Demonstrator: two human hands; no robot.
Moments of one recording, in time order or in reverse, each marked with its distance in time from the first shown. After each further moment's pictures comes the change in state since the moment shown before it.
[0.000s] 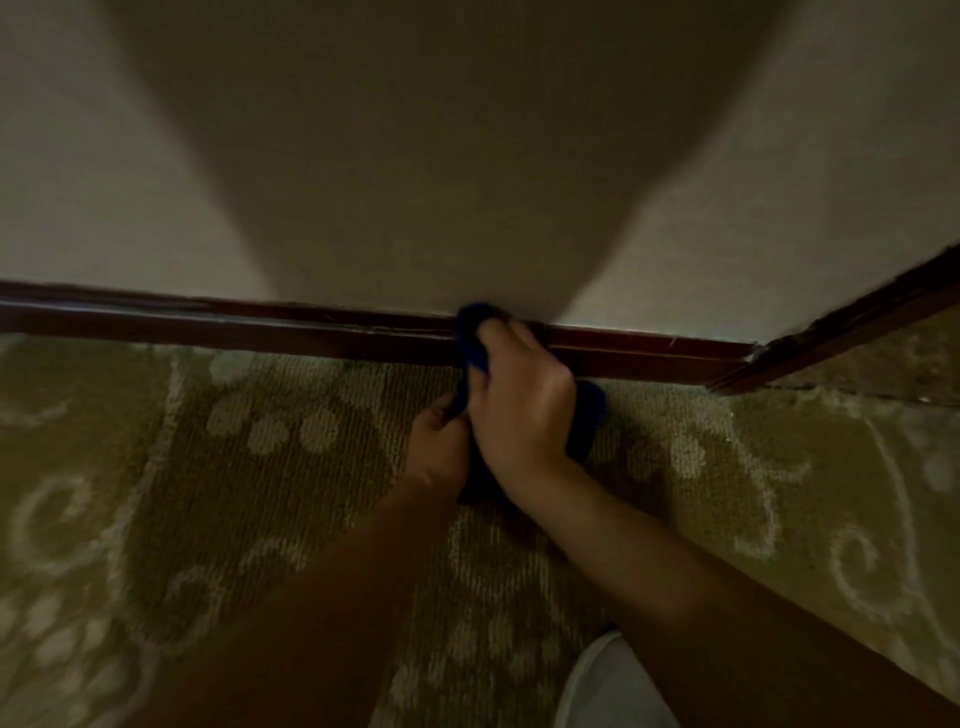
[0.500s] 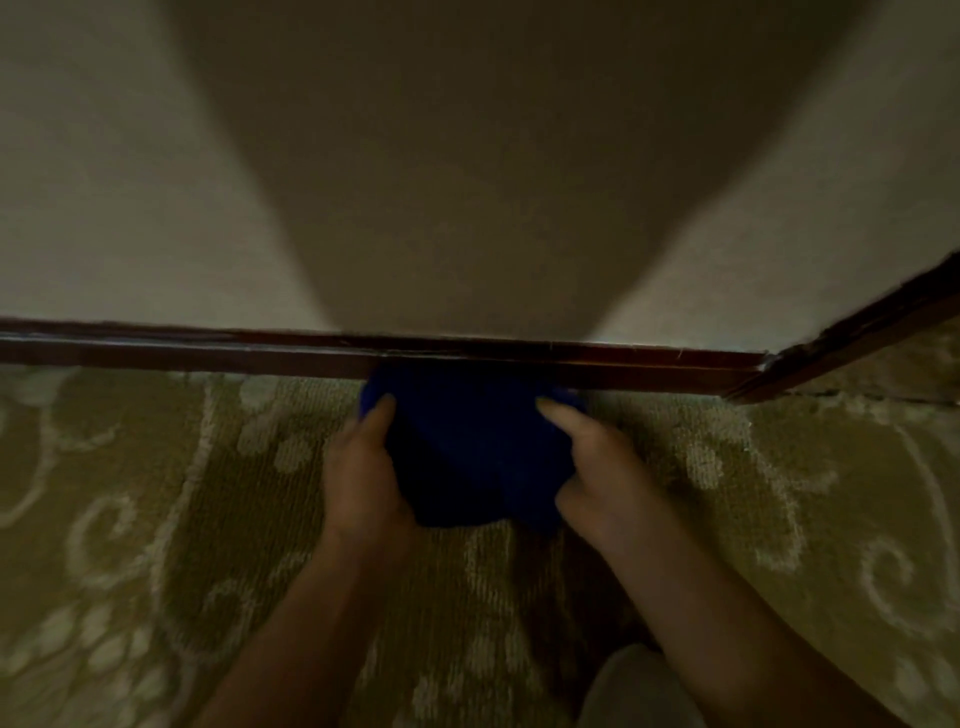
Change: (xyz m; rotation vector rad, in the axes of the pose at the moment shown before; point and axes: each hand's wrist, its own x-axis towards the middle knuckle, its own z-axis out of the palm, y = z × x) left_hand -0.056 0.048 -0.031 -0.235 0.172 0.050; right_hand -0.016 0.044 -0.015 1.548 -0.380 1.271
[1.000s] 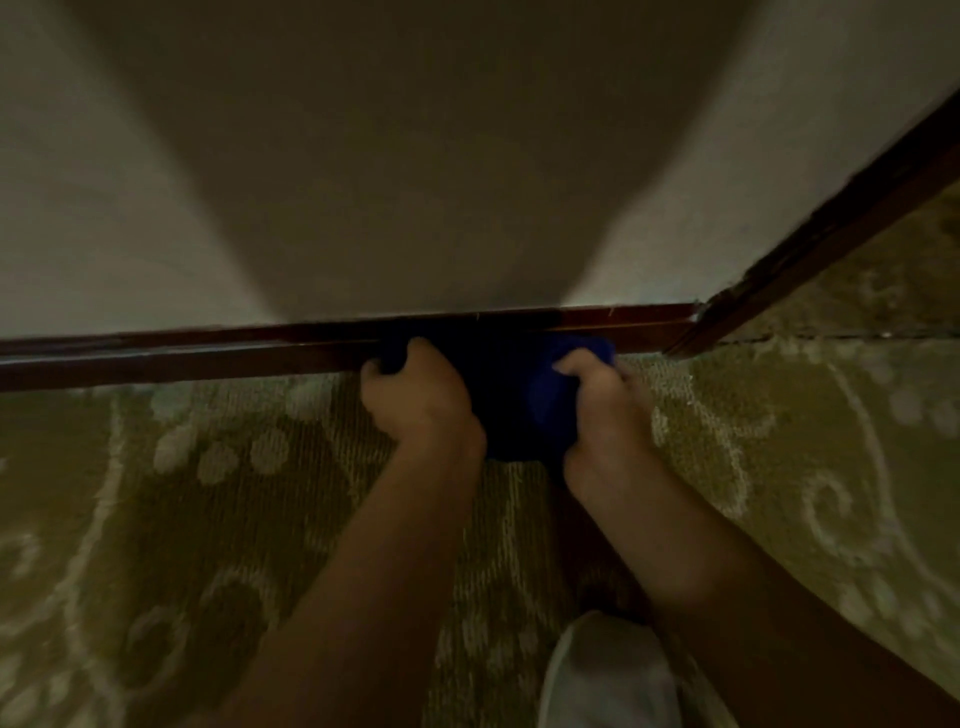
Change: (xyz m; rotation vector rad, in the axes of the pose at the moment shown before) left_hand 0.010 -0.022 0.109 0.023 0.356 0.071; right_hand -0.017 -0.029 -0.018 0.078 0.333 -0.368
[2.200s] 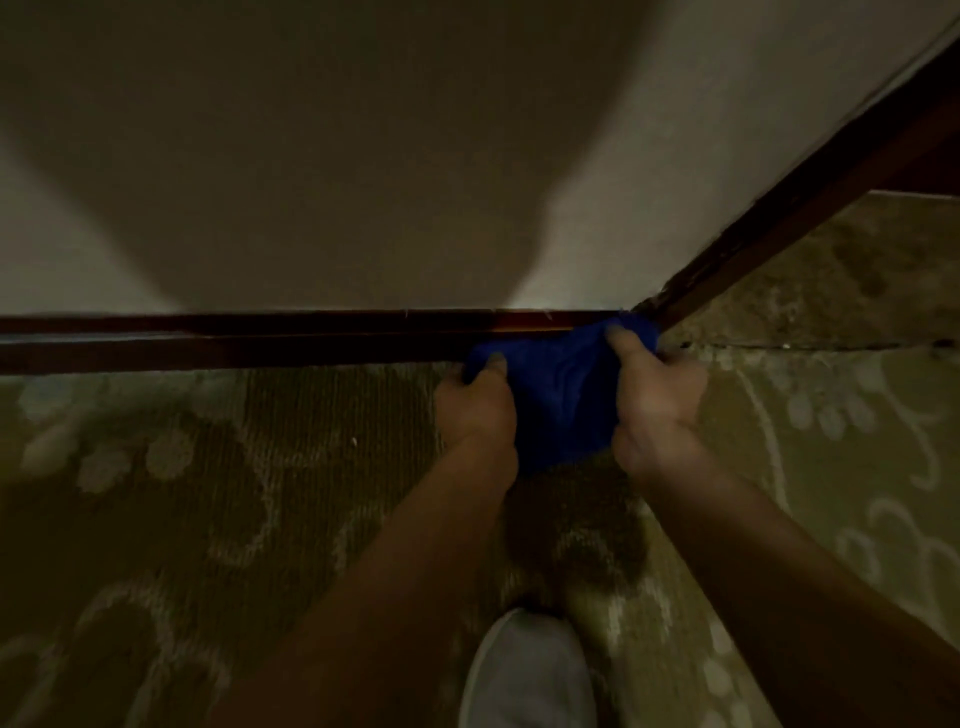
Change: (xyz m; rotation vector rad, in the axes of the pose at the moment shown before) left_hand -0.024 -0.073 0.049 0.194 -0.314 -0.268; right_hand 0.046 -0.062 -0.054 -0.390 0.308 -0.274
